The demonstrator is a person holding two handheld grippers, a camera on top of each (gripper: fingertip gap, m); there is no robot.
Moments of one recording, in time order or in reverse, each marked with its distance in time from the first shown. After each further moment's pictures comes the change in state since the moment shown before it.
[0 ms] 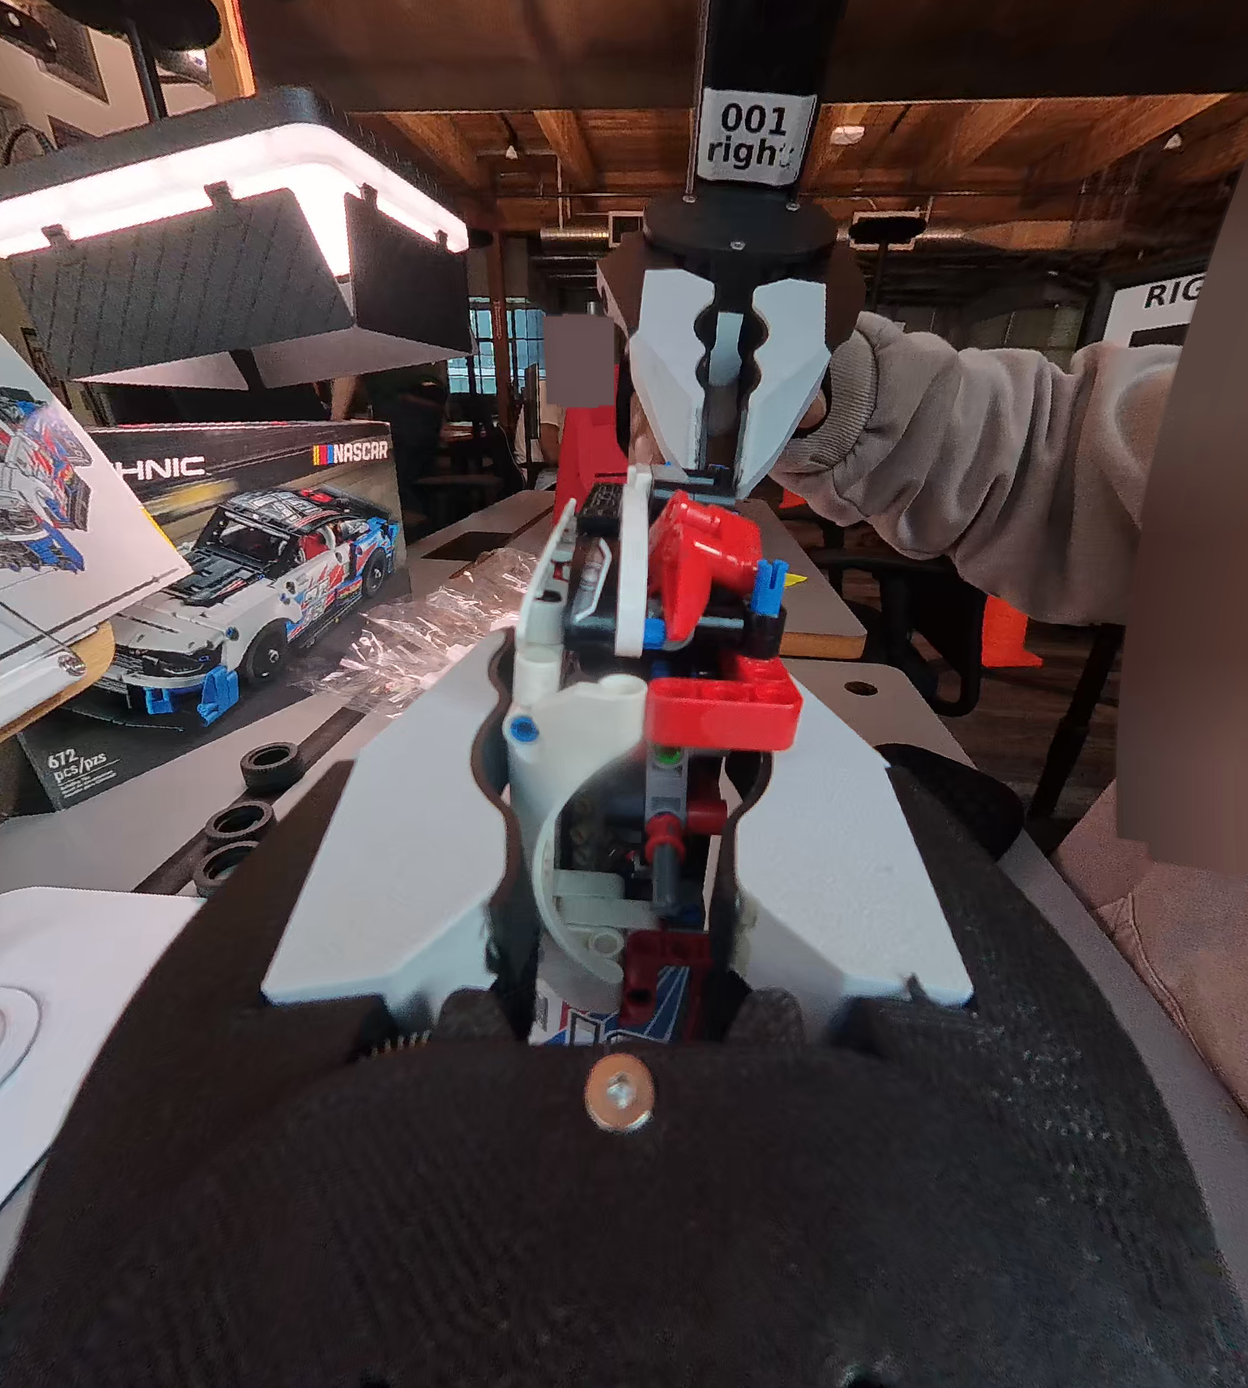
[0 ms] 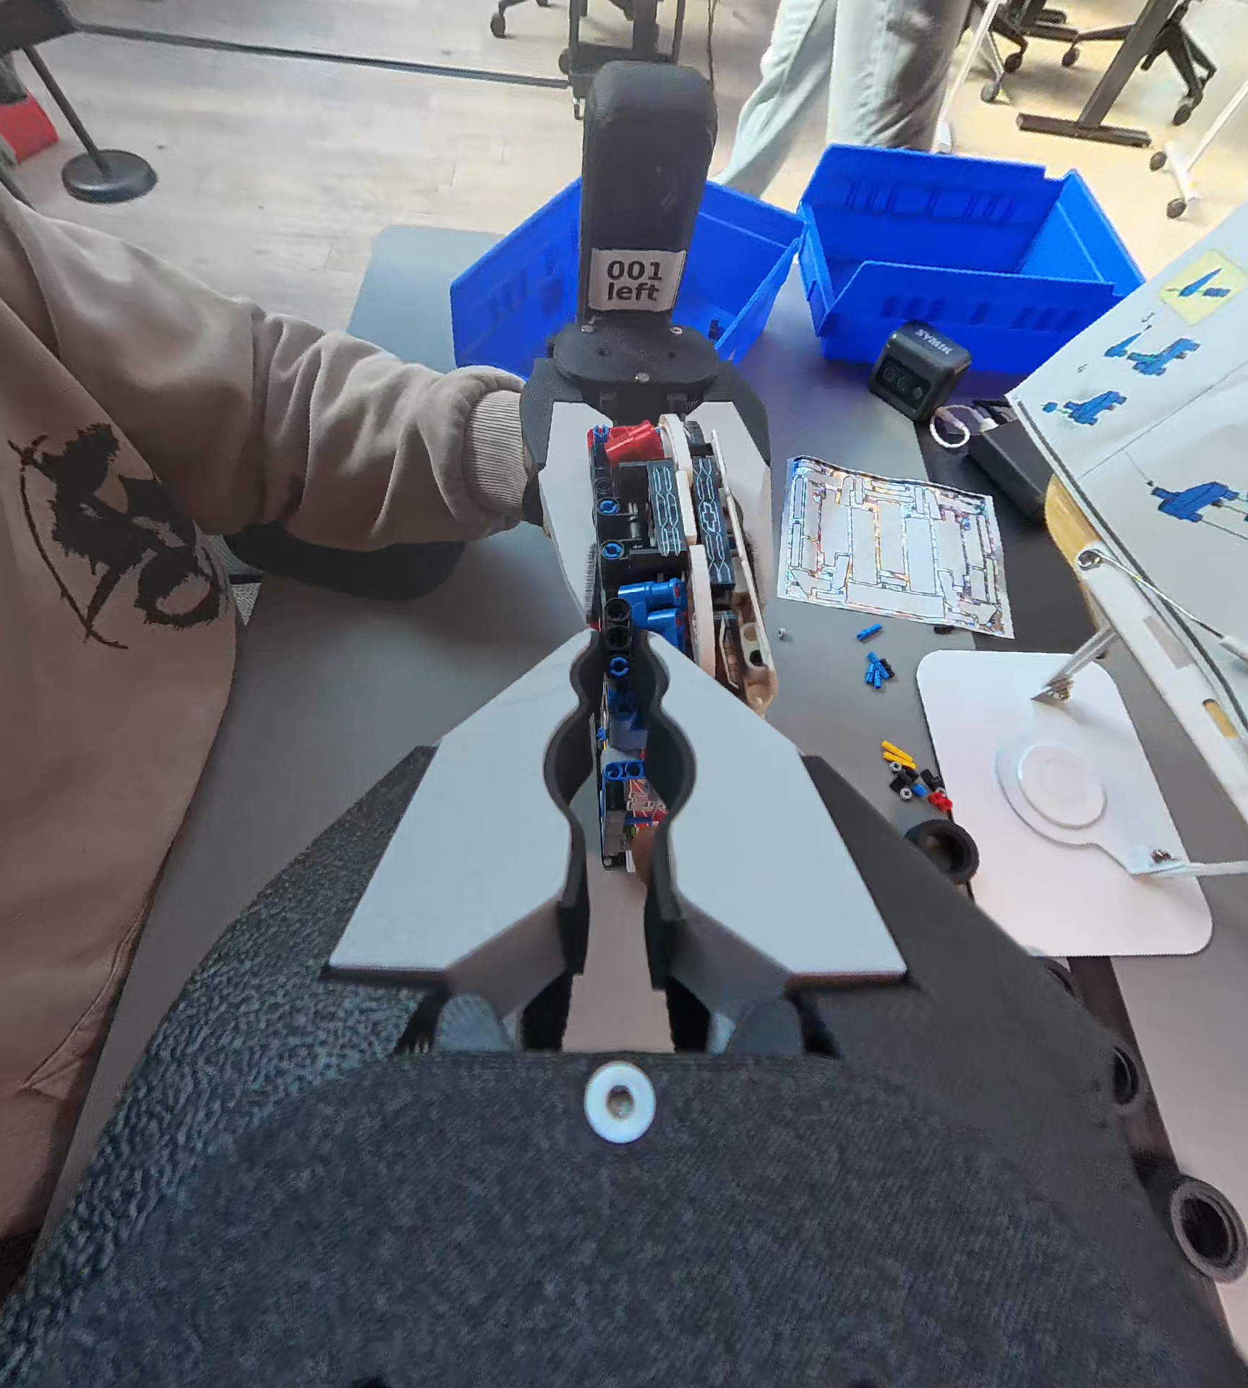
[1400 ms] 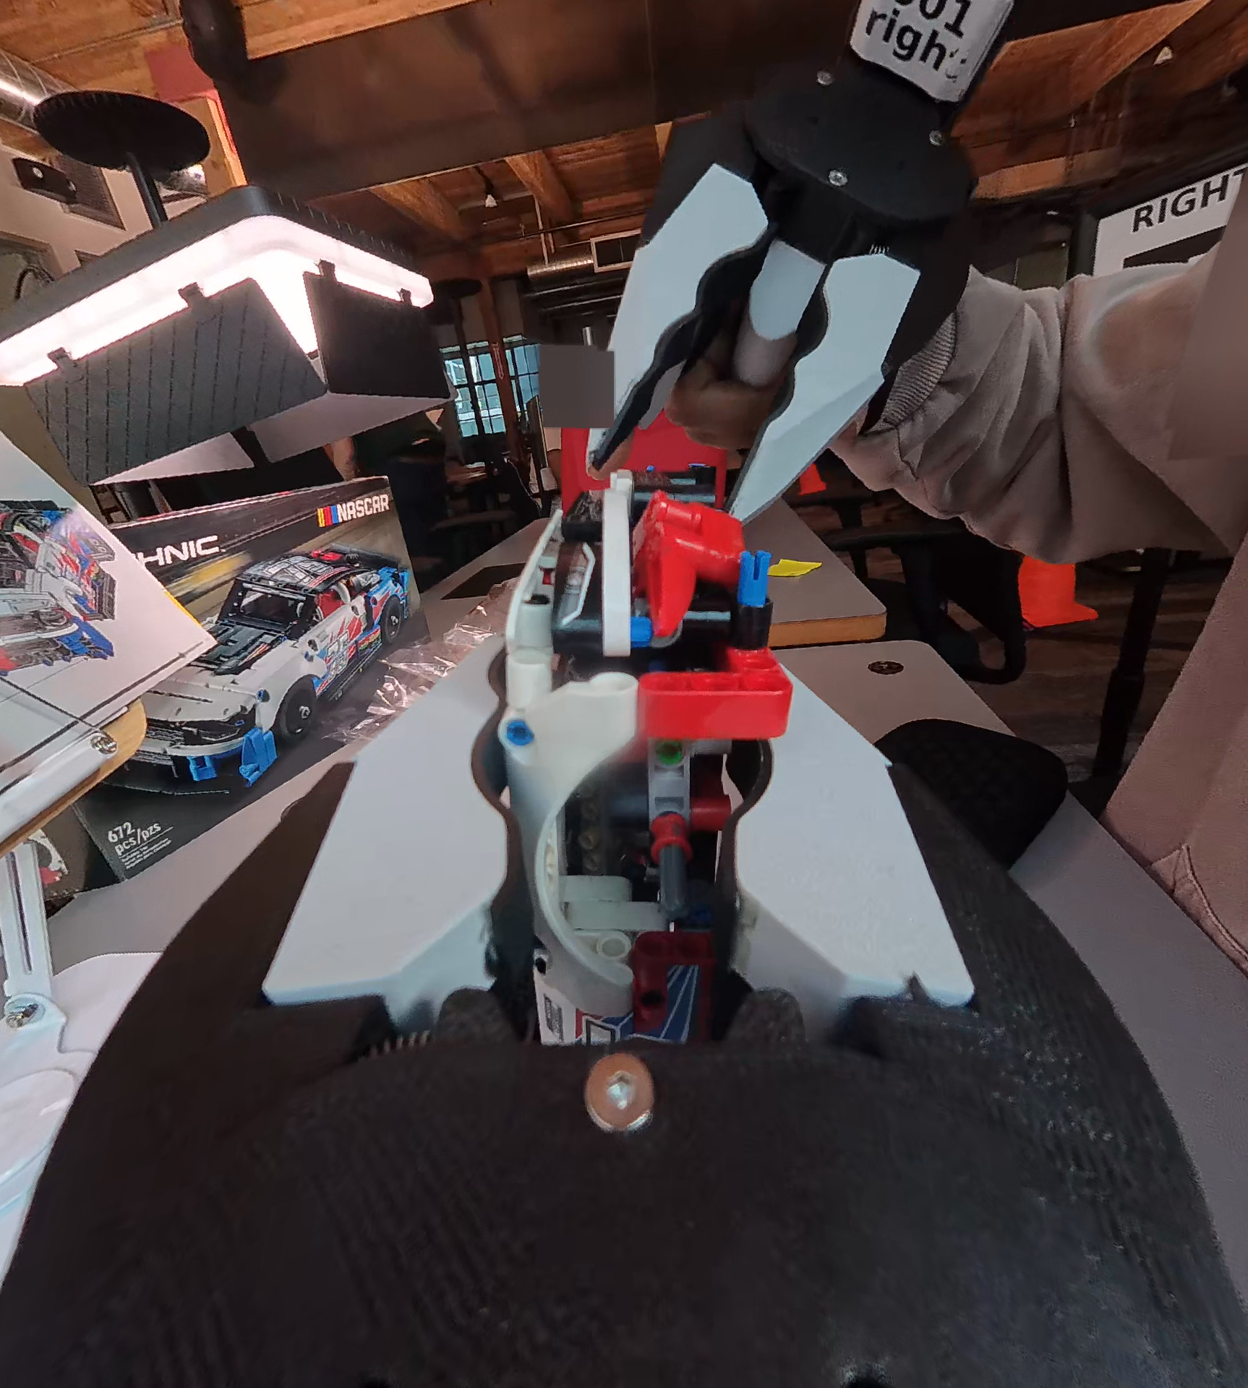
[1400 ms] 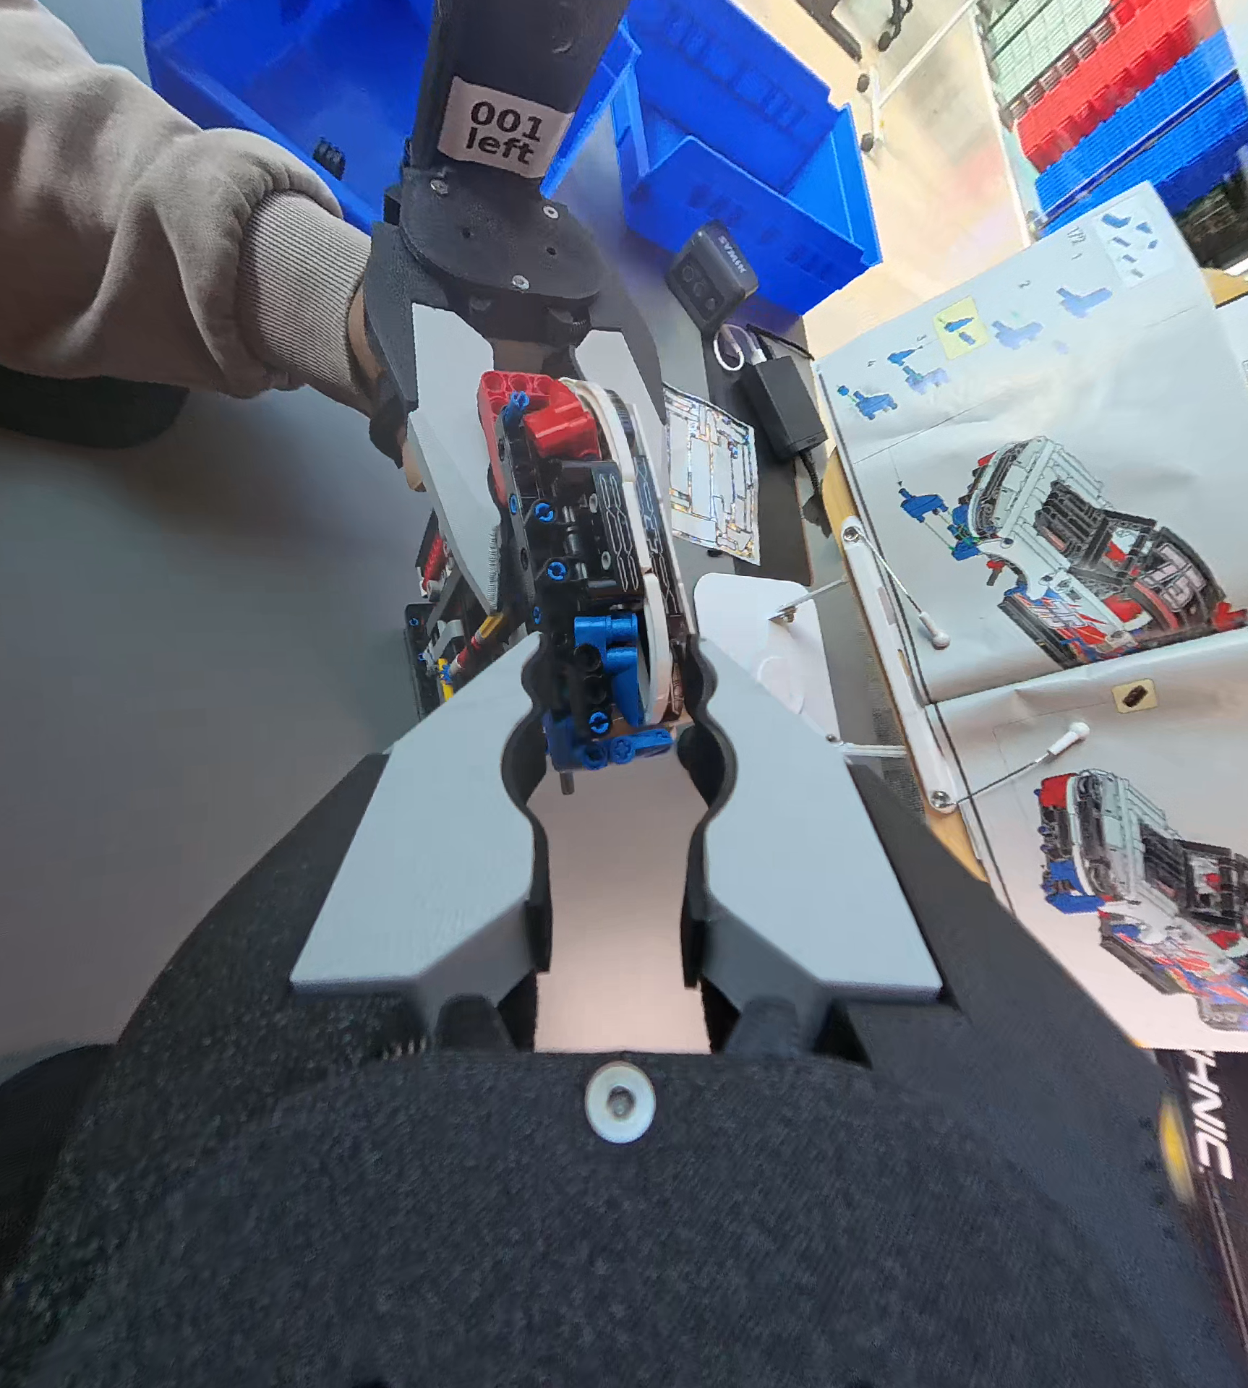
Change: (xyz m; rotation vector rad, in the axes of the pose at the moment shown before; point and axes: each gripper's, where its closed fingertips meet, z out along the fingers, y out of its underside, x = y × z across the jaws) left arm 0.019 -0.001 -0.001 0.024 0.009 0.150; right arm -0.007 -0.005 0.007 -0.253 0.401 -0.303
